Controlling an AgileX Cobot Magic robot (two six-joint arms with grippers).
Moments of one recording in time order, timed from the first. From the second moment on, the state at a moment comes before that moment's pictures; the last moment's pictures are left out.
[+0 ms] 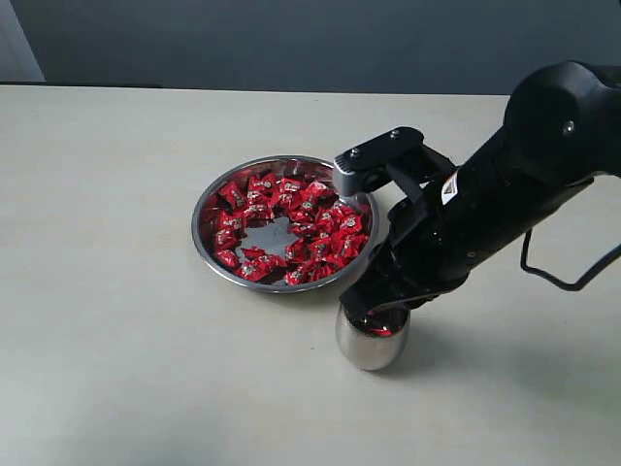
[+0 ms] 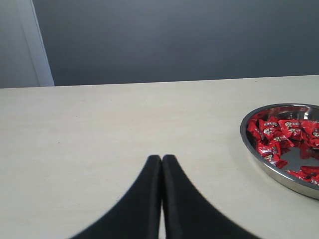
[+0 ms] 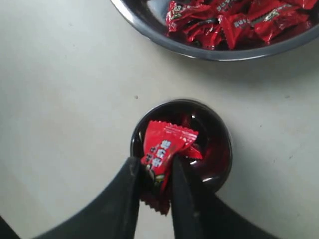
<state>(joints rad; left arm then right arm) 0.04 0.00 0.00 0.04 0.24 -0.06 0.63 1.51 -0.91 0.32 0.74 -0.29</state>
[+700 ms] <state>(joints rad) 0.04 0.00 0.00 0.04 0.24 -0.06 0.63 1.51 -0.94 0.34 0.49 -0.30</state>
